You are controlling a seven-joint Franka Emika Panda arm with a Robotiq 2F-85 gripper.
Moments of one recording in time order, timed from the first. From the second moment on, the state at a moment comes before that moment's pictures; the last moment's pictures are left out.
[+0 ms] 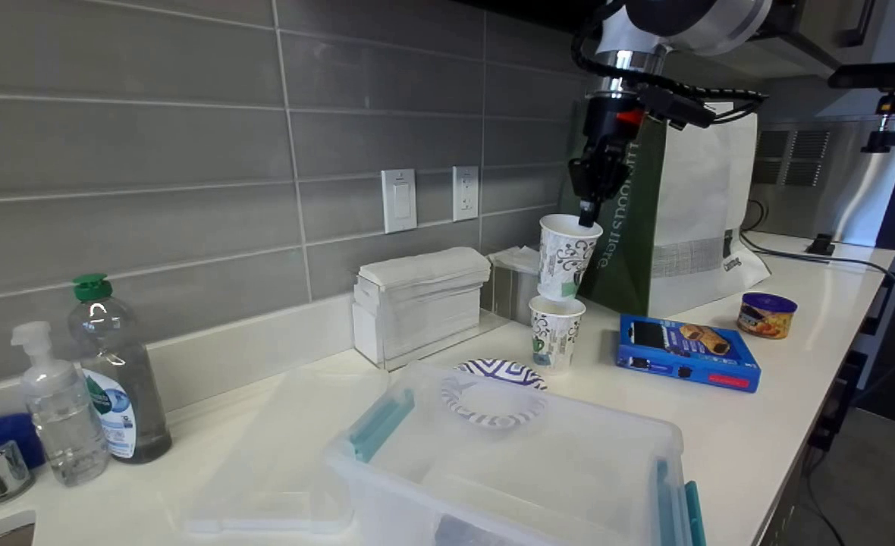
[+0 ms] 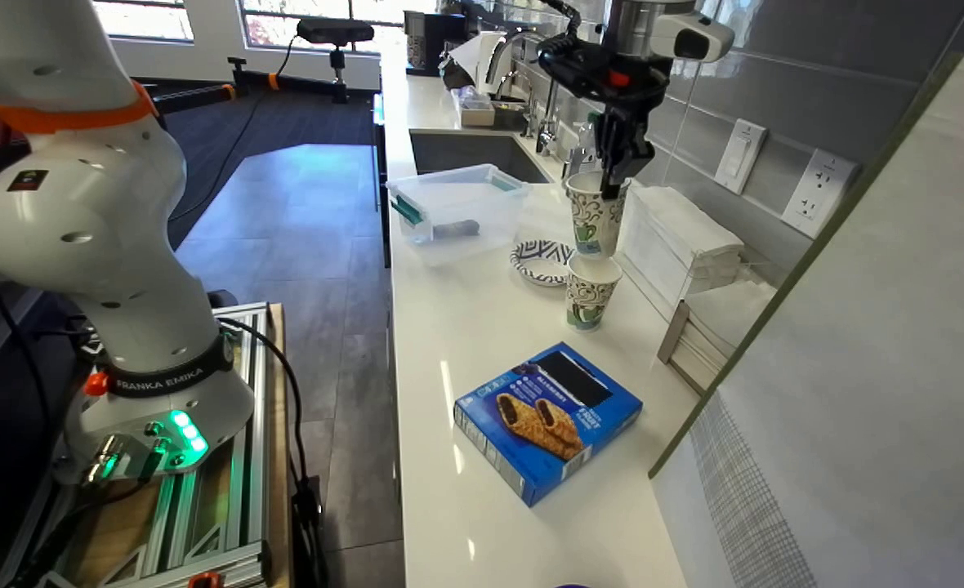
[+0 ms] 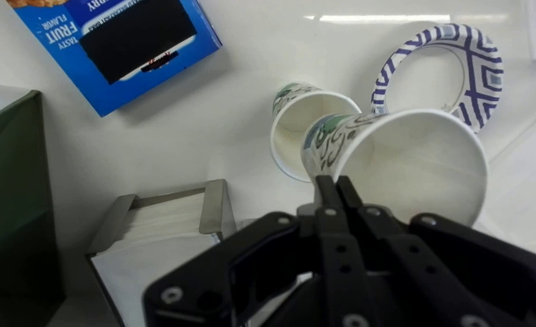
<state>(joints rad) -0.08 -0.08 -0.08 -2.01 0.08 2.05 -0.01</state>
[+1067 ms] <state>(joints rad) -0.07 -0.14 -0.07 -2.11 0.03 2.19 0.00</state>
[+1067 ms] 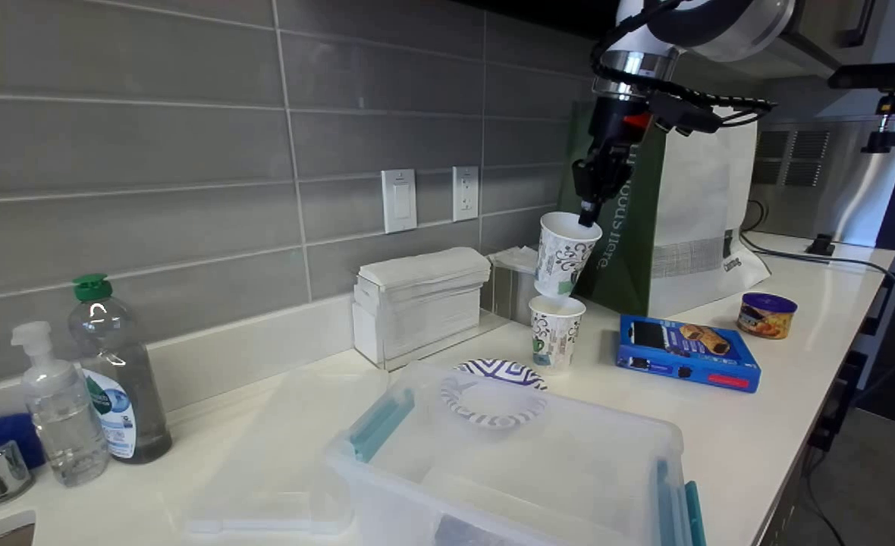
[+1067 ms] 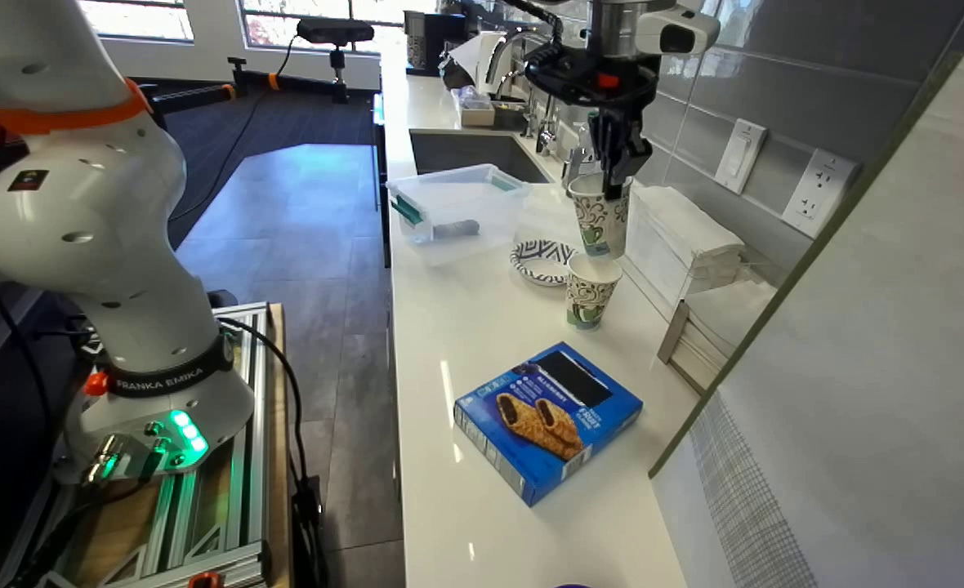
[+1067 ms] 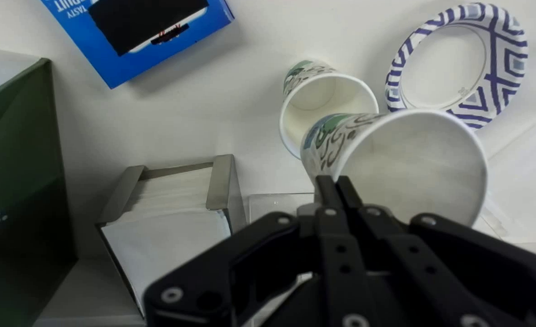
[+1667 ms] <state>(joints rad) -0.12 -0.24 -0.09 -2.16 -0.02 2.21 0.11</state>
